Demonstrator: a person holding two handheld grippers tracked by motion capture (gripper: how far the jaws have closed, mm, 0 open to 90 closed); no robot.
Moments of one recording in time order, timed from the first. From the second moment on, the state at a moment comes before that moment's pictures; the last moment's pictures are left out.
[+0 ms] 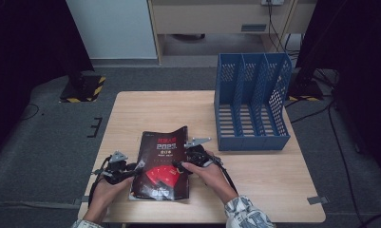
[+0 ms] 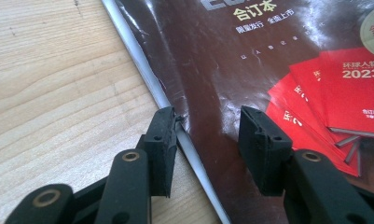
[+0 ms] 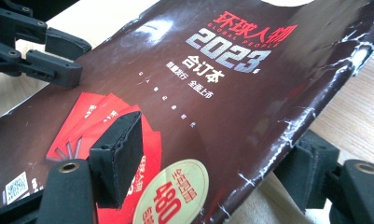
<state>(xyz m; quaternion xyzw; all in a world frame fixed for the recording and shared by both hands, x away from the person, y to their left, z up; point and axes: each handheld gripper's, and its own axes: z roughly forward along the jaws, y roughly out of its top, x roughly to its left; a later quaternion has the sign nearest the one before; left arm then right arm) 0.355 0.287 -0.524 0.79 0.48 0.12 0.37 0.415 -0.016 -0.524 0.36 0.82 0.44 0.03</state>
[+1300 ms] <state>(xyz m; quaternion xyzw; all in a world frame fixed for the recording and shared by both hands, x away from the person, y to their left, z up) 0.363 0.271 -0.527 0.79 0.46 0.12 0.38 0.432 0.006 -0.518 0.35 0.85 0.40 0.03</state>
